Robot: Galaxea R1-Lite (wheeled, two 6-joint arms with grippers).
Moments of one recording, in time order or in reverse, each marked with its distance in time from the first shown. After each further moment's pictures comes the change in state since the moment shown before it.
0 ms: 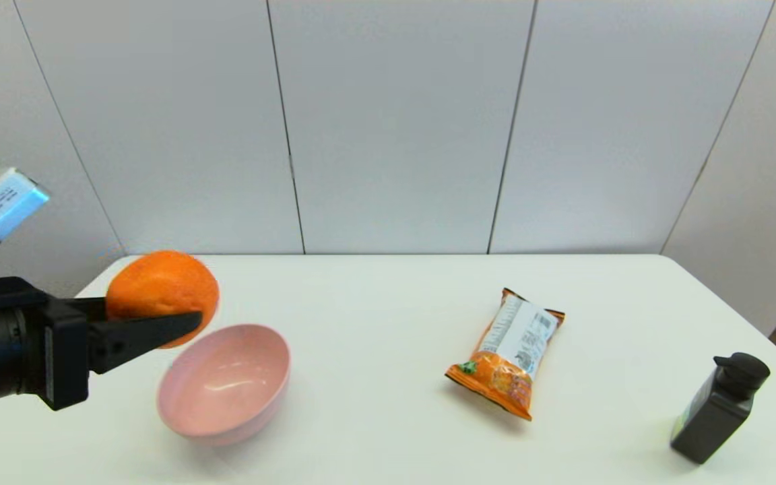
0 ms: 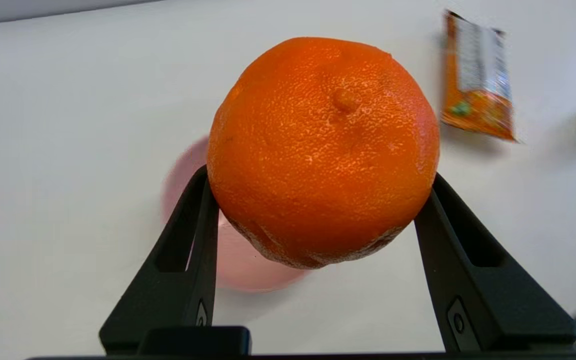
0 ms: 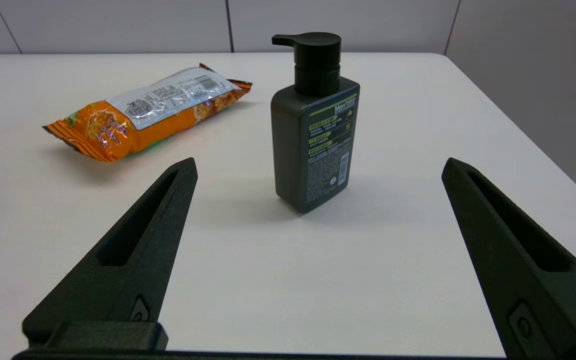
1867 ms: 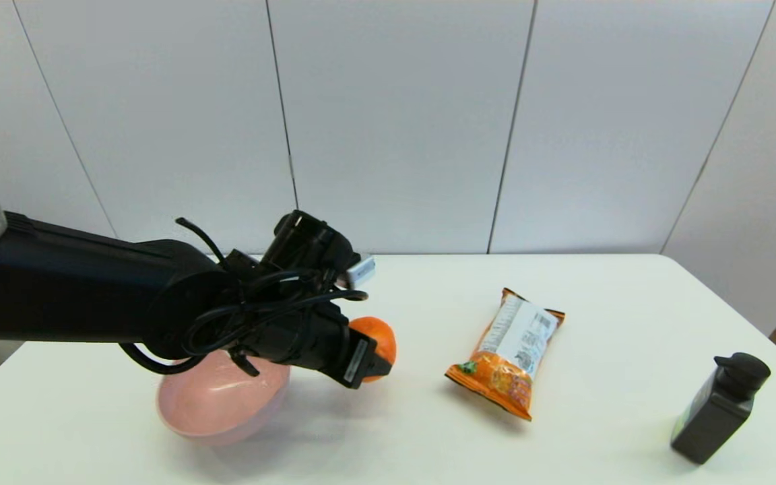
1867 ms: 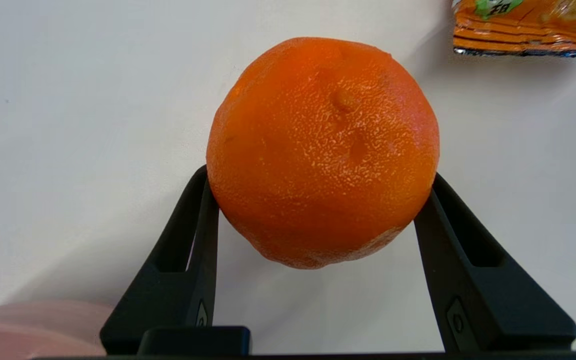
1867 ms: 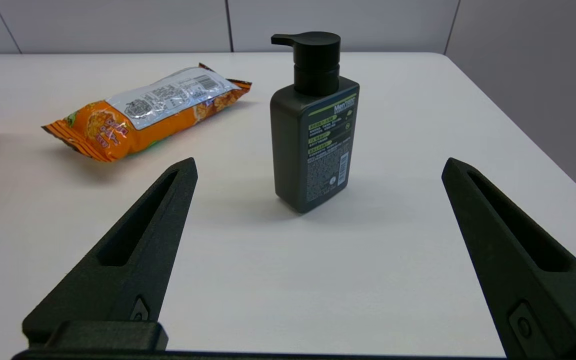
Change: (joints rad) left arm -0.303 0.792 -0.338 -0.003 0.057 0.003; right arm 0.000 0.000 0.000 0.000 0.000 0.000
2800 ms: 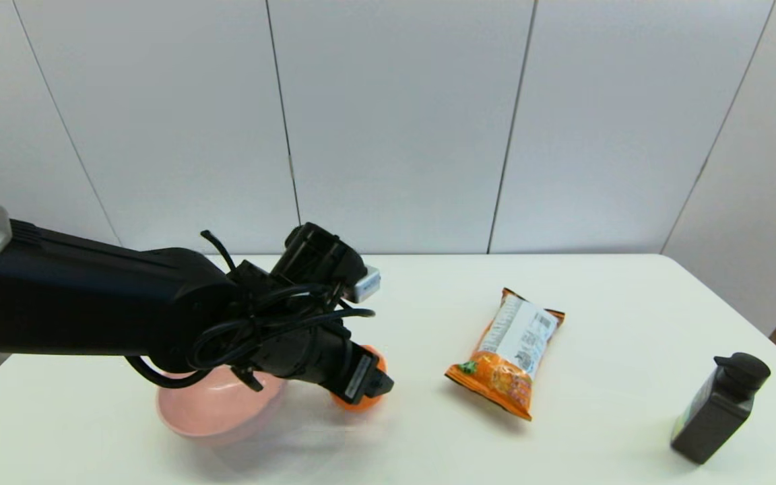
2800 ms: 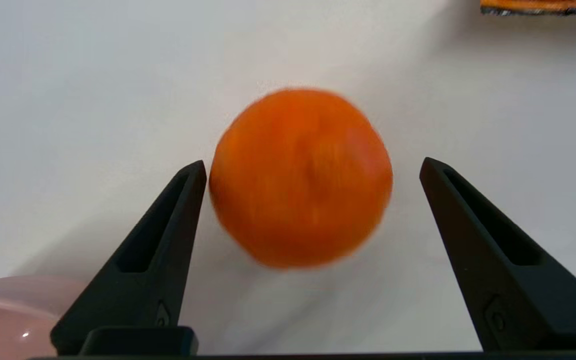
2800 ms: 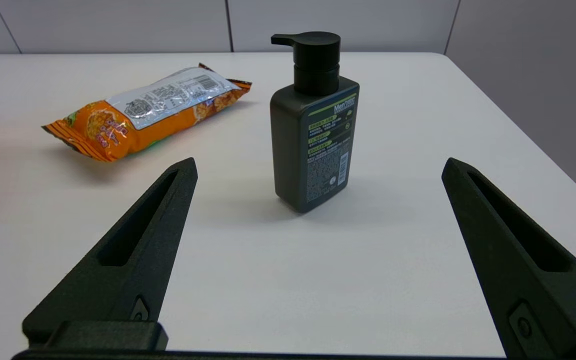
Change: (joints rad) left arm -0.036 -0.009 0.006 0.032 0.084 0.008; right arm 0.000 0.000 0.000 0.000 0.000 0.000
